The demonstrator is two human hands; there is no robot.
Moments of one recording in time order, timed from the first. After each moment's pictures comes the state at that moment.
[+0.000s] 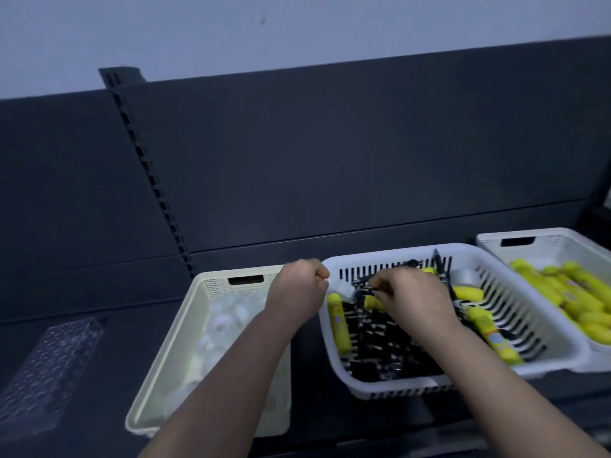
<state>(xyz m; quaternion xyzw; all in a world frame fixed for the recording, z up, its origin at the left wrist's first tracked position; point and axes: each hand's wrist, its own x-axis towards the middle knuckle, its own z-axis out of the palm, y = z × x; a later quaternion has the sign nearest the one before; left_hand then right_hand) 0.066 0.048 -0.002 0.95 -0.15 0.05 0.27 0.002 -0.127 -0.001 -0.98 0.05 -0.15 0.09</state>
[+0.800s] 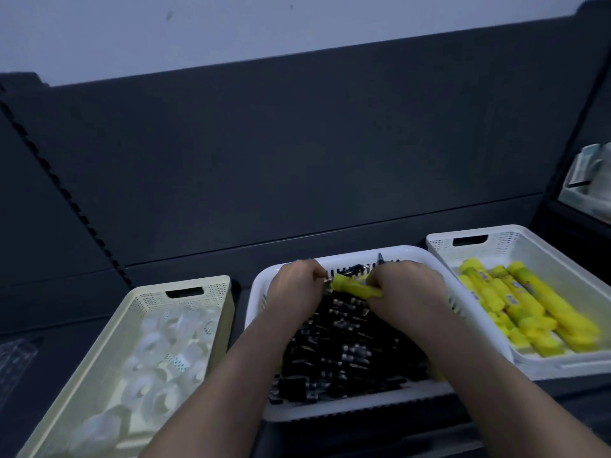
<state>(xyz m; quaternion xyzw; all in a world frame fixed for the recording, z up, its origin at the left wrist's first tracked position) 0.080 -0.067 -0.016 0.96 -0.16 0.06 0.23 0.008 -0.228 0.003 -0.99 0.06 -0.13 0.03</state>
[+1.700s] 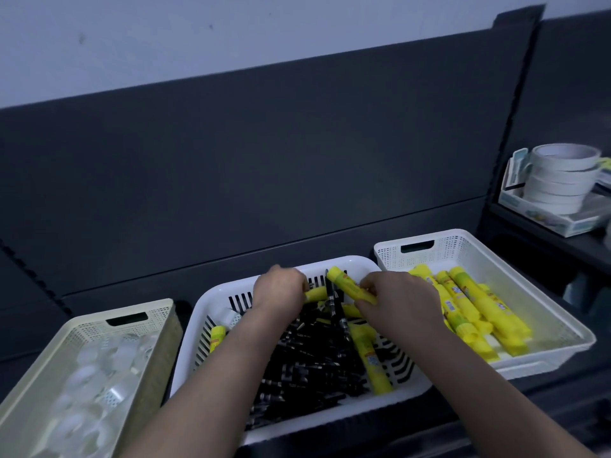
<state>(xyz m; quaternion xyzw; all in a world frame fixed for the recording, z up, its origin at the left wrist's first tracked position) 0.104 -0.143 -0.028 0.98 -0.19 0.05 0.00 -0.006 -0.309 -0.013 -0.97 0.09 -0.19 0.08</state>
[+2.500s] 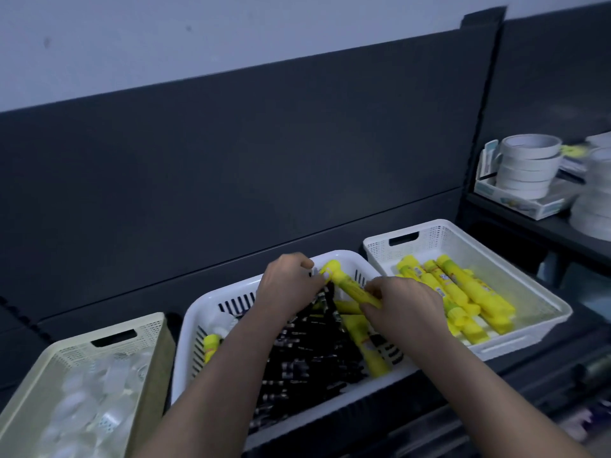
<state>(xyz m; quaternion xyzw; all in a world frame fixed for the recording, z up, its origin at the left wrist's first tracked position) 0.083 -0.153 0.007 0.94 -0.18 0.01 0.30 -0.025 -0.305 -0.021 -0.96 0.17 -0.16 0.12</state>
